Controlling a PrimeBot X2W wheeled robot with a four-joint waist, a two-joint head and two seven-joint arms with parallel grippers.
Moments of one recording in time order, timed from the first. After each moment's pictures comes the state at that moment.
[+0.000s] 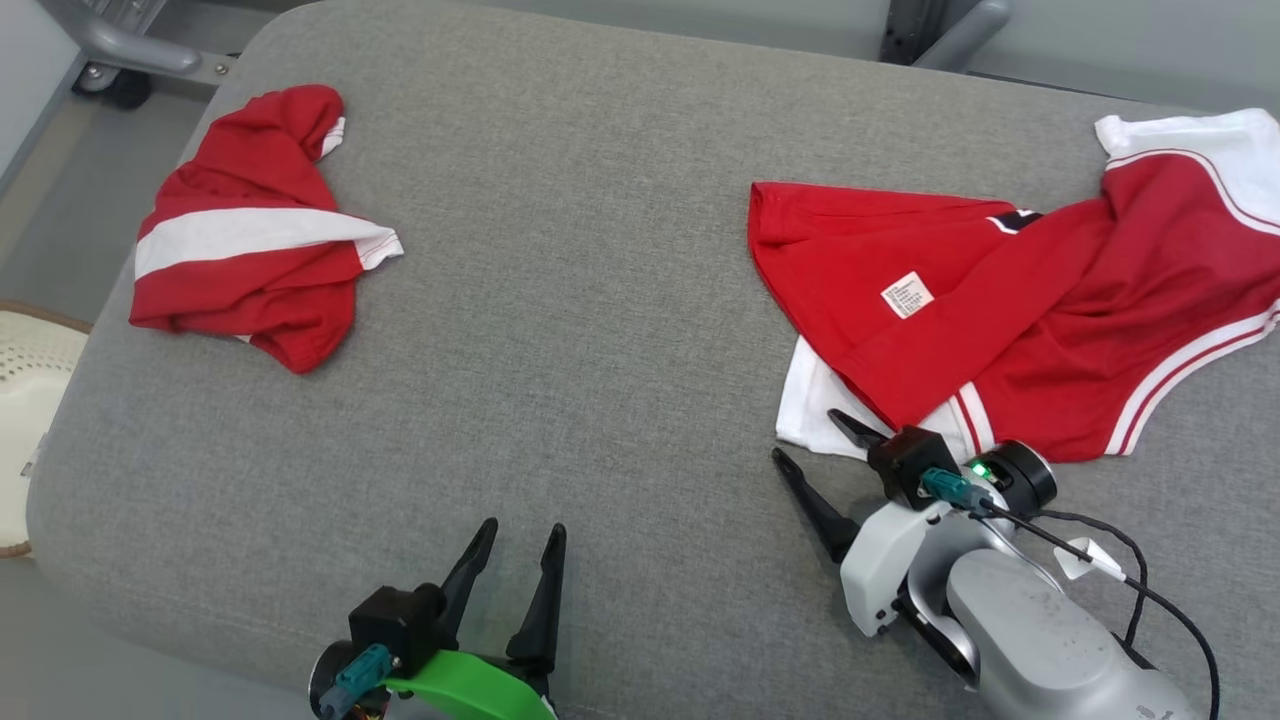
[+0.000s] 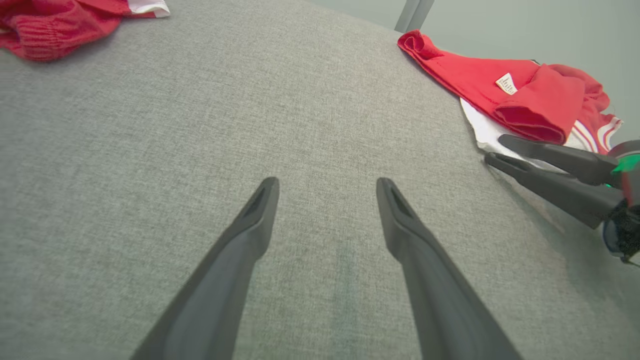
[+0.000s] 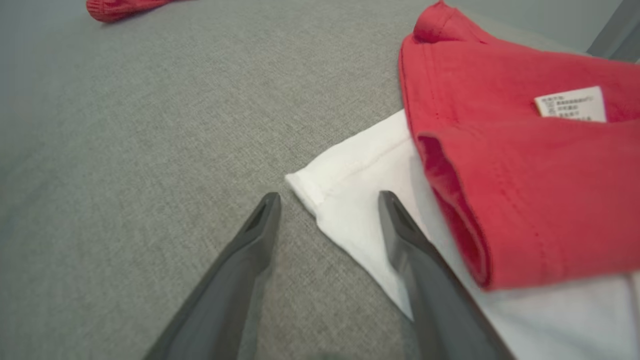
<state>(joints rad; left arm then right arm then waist) -0.08 0.05 -0.36 0.37 -0.40 -0.12 -0.26 -0.48 -0.19 0.60 0.70 0.25 0.13 -0.24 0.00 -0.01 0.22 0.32</state>
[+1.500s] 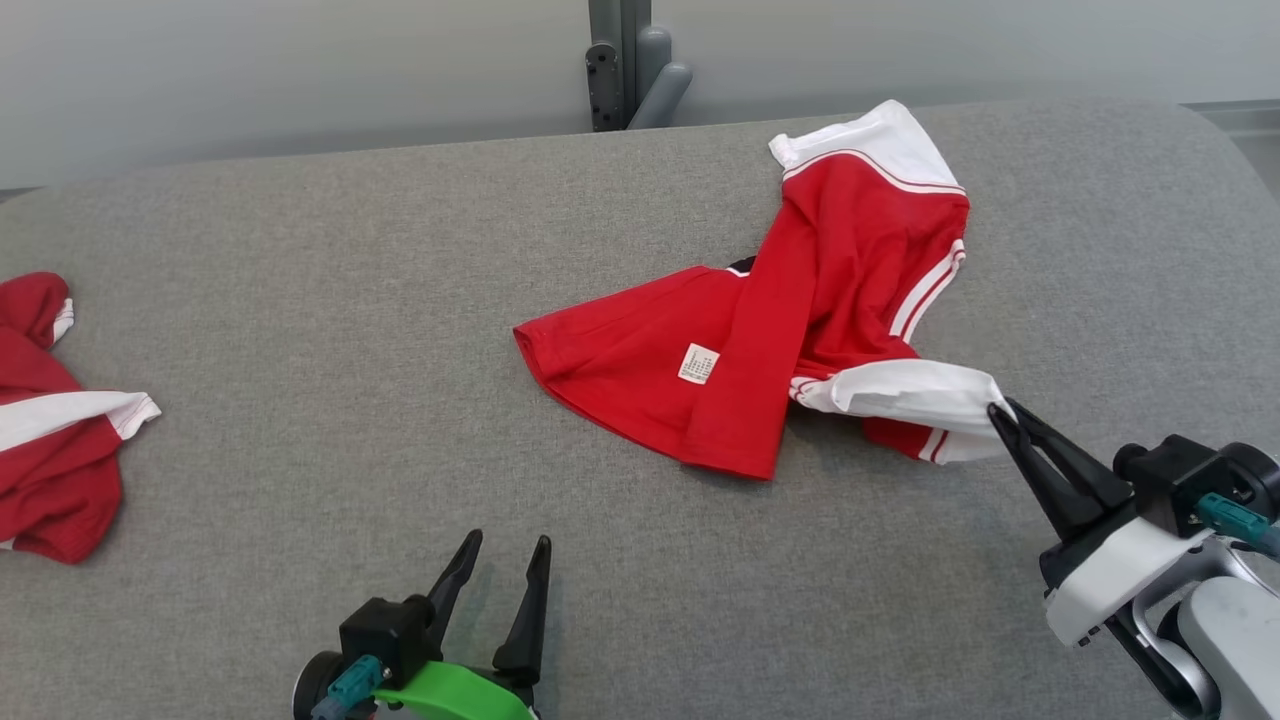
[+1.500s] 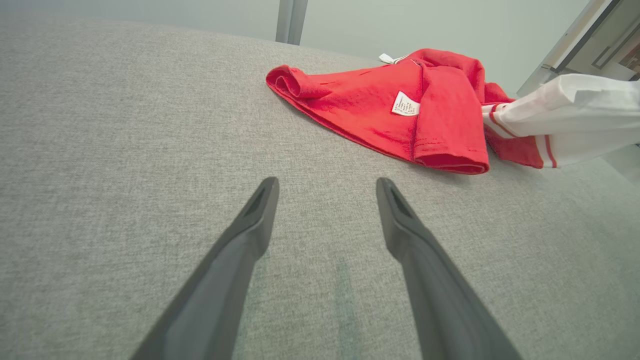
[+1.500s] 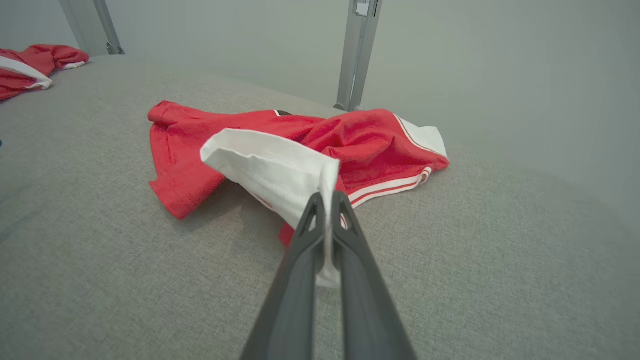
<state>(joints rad) -0.05 0.05 -0.32 0.38 -0.35 -0.13 -0.26 -0.23 -0.57 0.48 0.24 0.45 0.13 -0.26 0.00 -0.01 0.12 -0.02</state>
